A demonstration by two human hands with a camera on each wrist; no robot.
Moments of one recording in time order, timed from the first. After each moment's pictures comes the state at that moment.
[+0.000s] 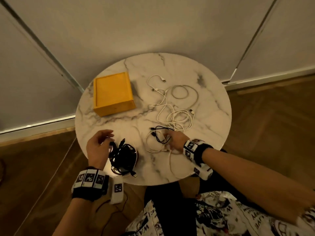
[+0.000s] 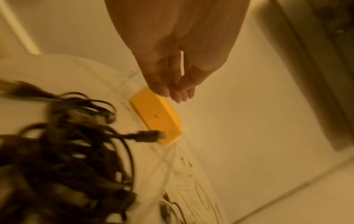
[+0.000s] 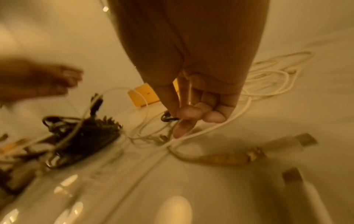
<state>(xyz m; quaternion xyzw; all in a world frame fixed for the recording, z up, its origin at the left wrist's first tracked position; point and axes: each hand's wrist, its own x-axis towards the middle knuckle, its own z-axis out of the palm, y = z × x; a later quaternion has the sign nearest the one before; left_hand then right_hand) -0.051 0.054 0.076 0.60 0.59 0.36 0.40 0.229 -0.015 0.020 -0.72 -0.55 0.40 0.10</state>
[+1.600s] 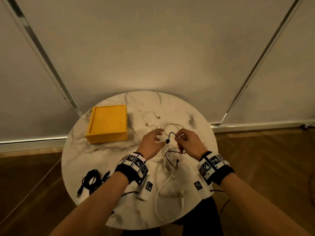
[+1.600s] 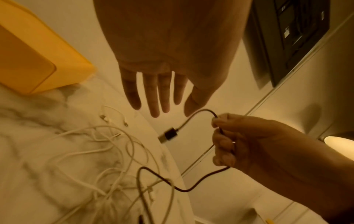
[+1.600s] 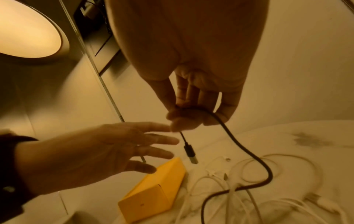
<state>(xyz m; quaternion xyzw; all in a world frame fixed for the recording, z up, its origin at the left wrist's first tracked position) 0.159 0.088 0.108 0.76 0.43 0.21 0.44 0.323 0.005 0.141 -0.69 -0.50 0.35 0.38</state>
